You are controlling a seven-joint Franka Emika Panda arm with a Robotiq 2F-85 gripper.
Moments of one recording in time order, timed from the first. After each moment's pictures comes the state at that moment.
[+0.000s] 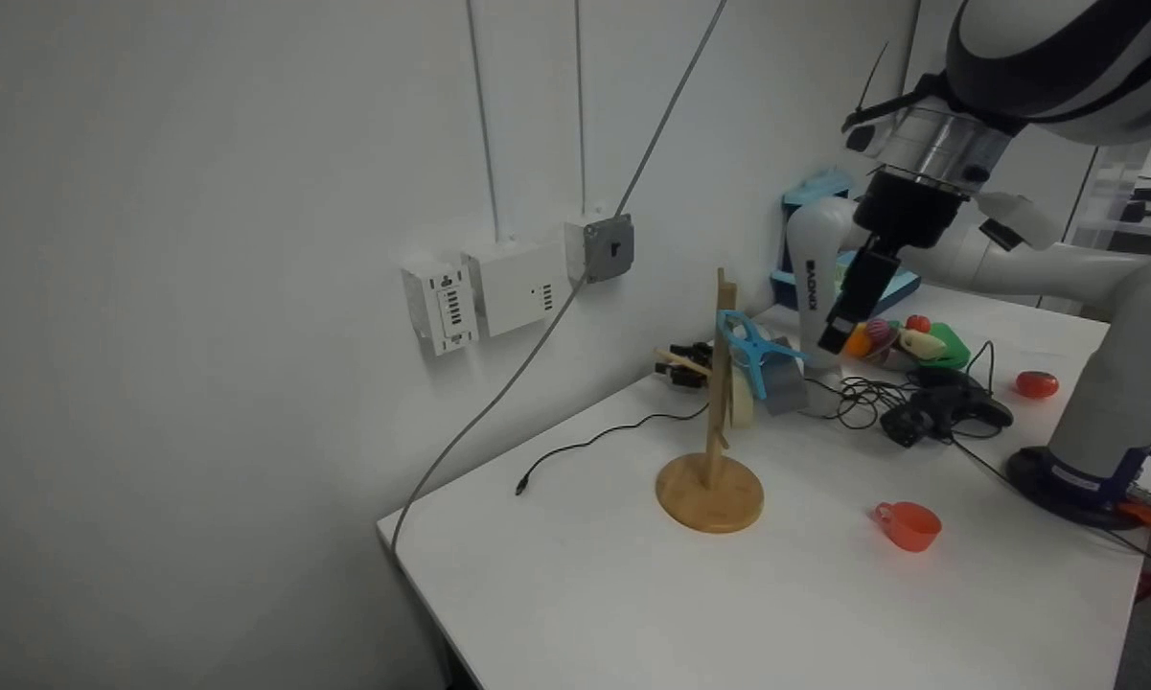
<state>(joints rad) -0.12 0.25 0.02 -1.97 0.37 2.38 -0.71</state>
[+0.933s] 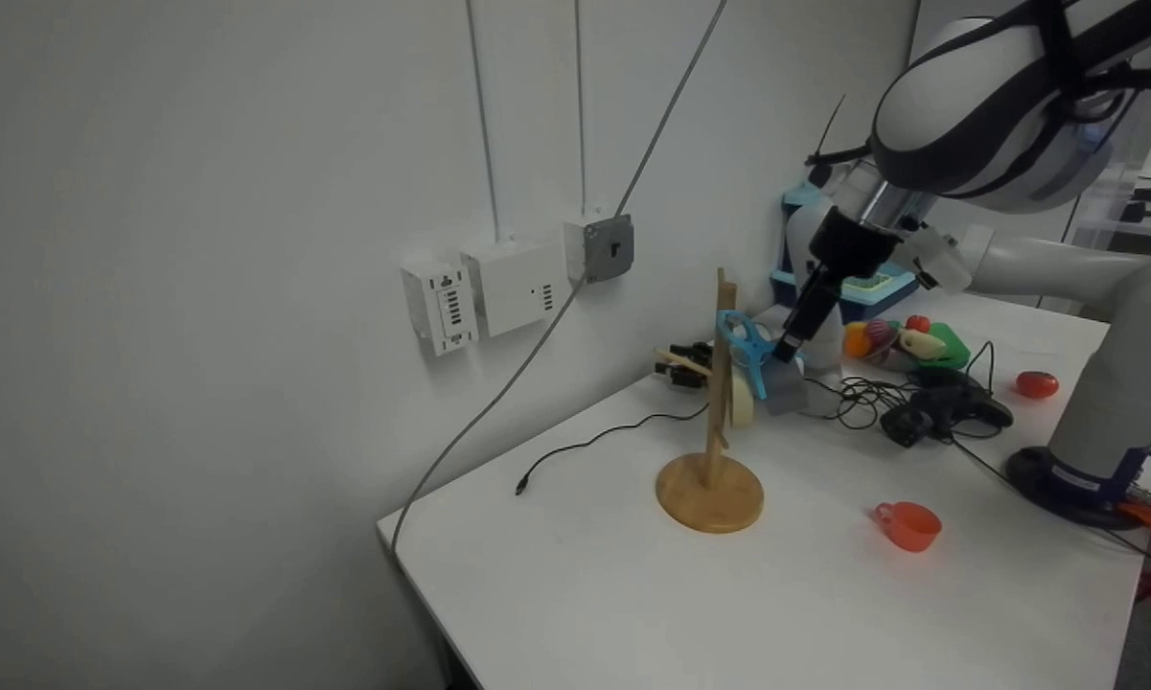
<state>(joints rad) -0.18 0.45 0.07 -1.82 0.37 2.55 -0.79</state>
